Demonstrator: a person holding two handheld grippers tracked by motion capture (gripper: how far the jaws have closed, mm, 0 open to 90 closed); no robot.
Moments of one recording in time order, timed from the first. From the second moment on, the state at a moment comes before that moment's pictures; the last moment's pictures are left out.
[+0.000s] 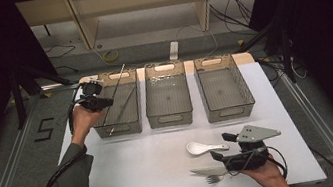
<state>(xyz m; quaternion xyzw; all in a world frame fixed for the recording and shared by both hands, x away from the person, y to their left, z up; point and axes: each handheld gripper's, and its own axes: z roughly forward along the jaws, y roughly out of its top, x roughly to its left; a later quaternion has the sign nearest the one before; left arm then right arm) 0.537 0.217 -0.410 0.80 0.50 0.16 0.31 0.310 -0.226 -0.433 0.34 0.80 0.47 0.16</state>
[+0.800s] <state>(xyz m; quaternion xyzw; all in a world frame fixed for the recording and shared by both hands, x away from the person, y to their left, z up) 0.506 0.215 -0.399 0.77 0.51 0.15 0.35 0.310 -0.226 -0.433 0.34 0.80 0.47 0.16</state>
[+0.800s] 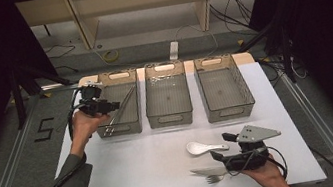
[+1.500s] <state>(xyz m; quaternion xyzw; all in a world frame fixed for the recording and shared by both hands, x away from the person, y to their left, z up) 0.456 0.210 -0.395 0.76 0.47 0.16 0.42 0.312 -0.227 -0.434 0.34 0.80 0.46 0.16</state>
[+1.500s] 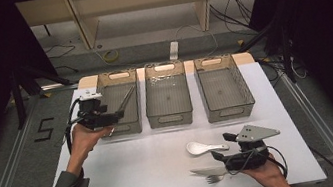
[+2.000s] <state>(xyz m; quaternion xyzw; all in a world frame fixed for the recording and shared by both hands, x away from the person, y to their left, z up) 0.417 0.207 -0.415 0.77 0.44 0.13 0.45 0.315 -0.227 -0.434 0.35 0.81 0.45 0.16</state>
